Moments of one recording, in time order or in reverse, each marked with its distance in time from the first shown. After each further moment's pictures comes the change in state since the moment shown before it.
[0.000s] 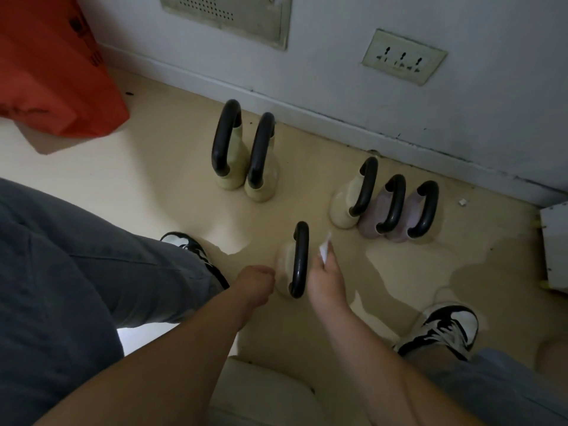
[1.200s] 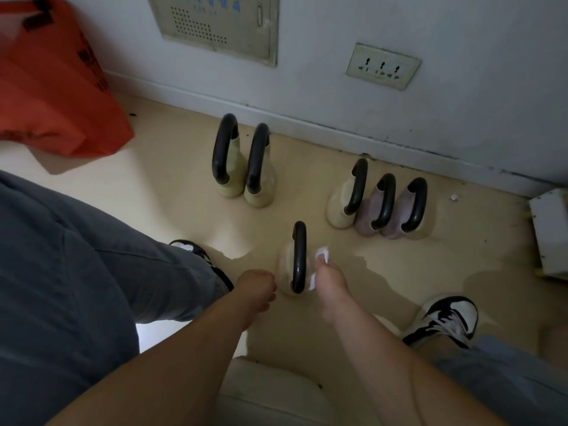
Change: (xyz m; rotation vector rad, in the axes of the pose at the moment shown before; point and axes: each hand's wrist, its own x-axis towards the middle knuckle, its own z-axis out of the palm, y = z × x) left_hand -0.034 0.005 0.000 -0.071 -0.026 -0.056; right_hand -0.007 0.005 -0.011 0.287 -0.082 0.293
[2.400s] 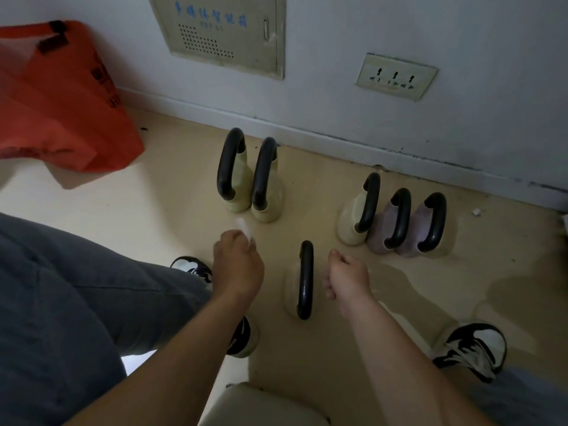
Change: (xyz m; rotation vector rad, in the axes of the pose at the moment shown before) left_hand 0.003 0.060 -0.030 0.417 0.735 0.528; right_hand 0.041 -0.040 -0.011 -0.028 0.066 -0.168
